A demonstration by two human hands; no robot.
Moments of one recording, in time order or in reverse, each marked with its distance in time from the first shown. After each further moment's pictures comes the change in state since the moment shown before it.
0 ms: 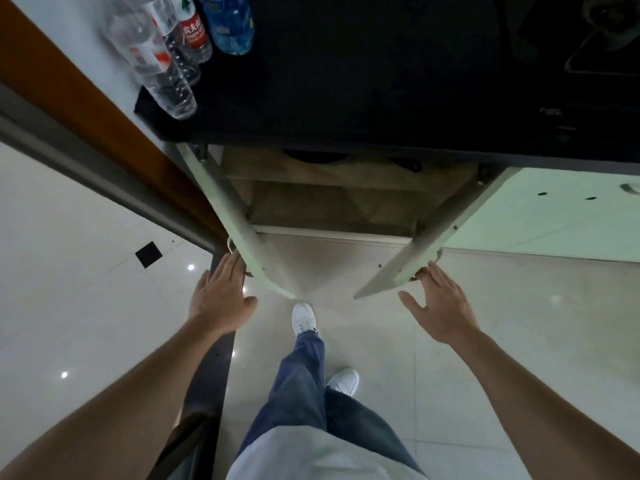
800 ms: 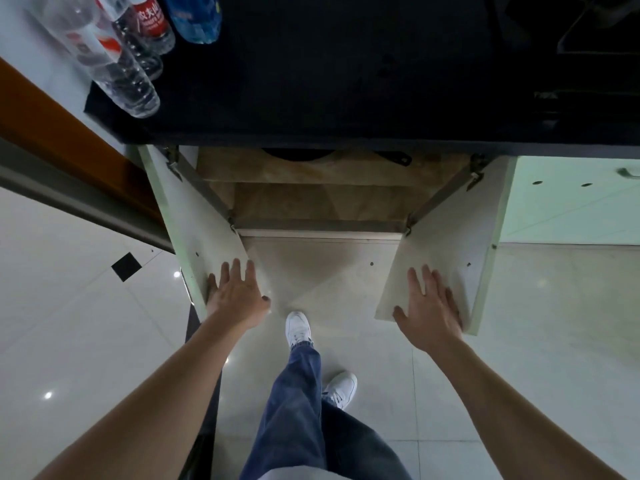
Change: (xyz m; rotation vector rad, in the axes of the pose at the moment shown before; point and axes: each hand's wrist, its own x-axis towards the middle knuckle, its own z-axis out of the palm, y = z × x) left_hand 0.046 0.047 0.012 0.113 -0.251 -0.093; right_hand 0.013 -0.008 0.044 -0.111 -0.093 0.201
